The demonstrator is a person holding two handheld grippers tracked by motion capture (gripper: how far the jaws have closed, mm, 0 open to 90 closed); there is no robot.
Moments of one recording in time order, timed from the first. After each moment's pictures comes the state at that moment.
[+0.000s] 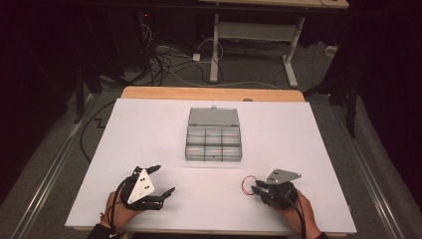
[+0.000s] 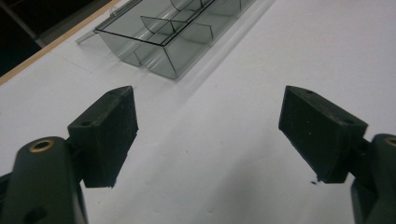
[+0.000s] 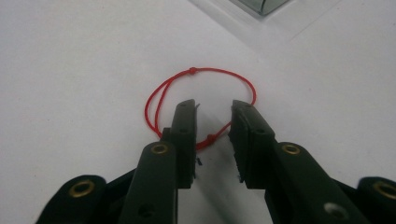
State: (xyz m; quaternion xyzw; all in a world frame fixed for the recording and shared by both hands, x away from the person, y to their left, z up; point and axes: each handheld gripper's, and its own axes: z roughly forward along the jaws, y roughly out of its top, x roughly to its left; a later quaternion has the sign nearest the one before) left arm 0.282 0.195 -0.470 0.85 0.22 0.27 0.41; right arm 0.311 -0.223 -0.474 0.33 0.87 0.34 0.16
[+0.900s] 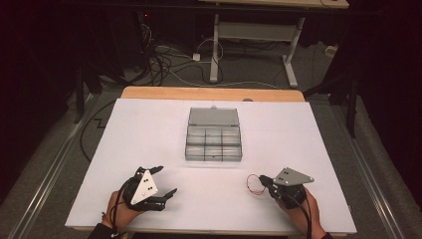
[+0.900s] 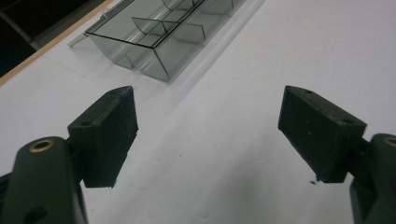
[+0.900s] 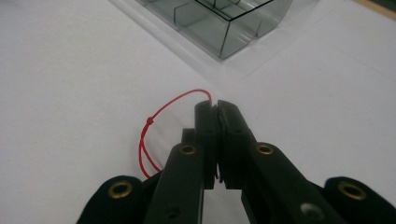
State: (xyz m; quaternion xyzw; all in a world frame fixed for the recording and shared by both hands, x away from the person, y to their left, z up) left arm 0.283 0.188 -0.470 0.85 0.21 0.26 0.41; right arm 0.299 -0.234 -0.456 0.30 0.84 0.37 0.25
